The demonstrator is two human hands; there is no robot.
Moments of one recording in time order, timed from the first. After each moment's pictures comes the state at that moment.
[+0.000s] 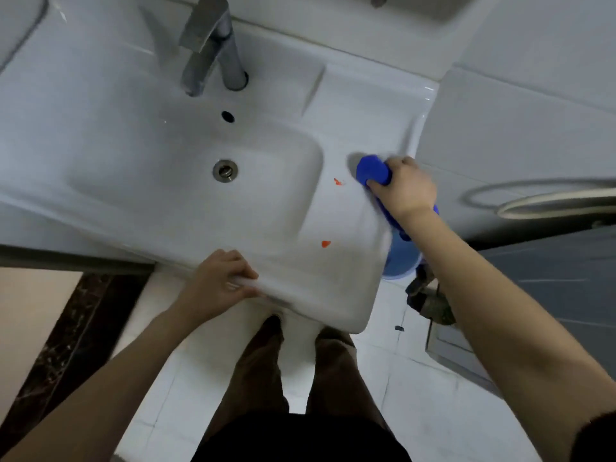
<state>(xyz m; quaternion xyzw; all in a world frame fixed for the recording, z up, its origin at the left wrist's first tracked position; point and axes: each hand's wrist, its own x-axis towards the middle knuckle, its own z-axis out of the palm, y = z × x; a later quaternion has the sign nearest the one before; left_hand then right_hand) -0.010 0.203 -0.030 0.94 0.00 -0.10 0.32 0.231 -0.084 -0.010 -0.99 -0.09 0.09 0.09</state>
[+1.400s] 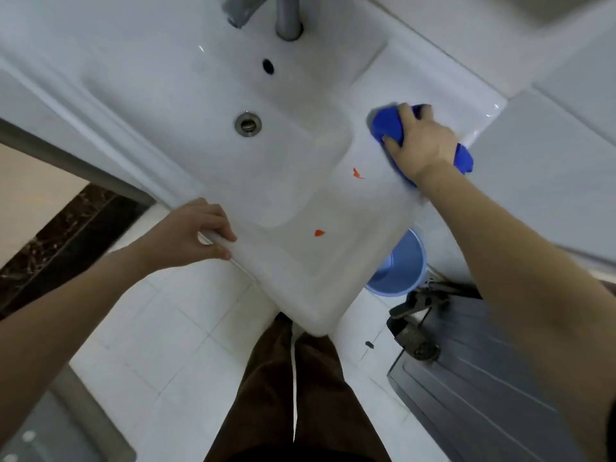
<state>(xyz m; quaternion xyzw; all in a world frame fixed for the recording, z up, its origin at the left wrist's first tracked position) -0.014 0.197 -0.026 0.93 0.05 -0.08 0.35 0.326 -0.046 -0.021 -0.95 -0.31 0.05 -0.01</state>
